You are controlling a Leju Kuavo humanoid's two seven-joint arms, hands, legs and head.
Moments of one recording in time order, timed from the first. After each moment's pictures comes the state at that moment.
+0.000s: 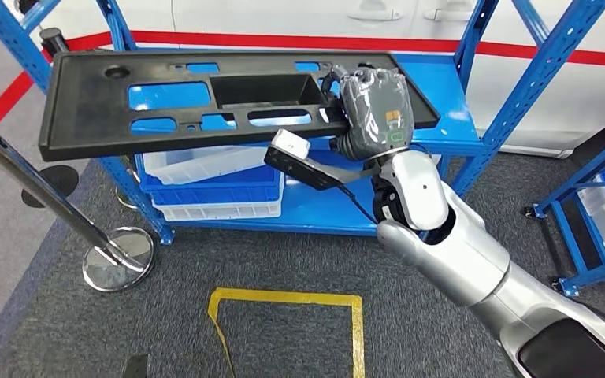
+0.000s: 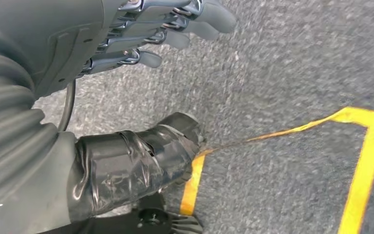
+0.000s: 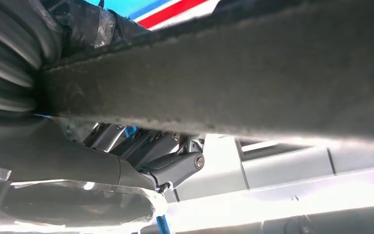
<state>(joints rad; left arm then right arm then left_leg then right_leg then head) -0.10 0.04 -0.75 -0.24 1.02 0.33 -0.38 -0.90 -0.20 0.79 -1.49 0.90 -0.21 0.55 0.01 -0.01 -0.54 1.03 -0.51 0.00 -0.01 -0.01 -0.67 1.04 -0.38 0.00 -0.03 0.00</state>
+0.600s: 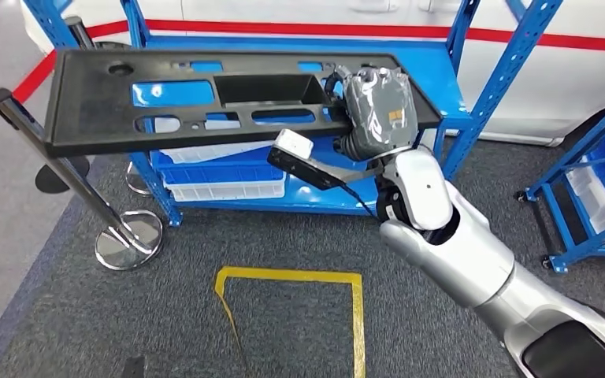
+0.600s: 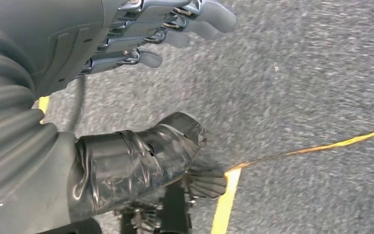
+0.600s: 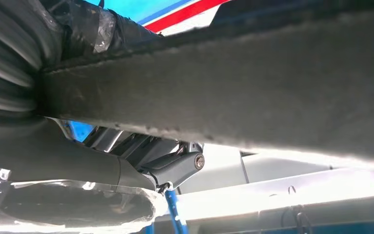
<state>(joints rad) -0.10 0.05 -0.75 -0.24 1.03 0.33 -0.38 -0.91 -0.21 0.79 -1.49 0.89 -0.19 0.55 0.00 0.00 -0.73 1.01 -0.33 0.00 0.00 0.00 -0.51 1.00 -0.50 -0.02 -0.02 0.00</state>
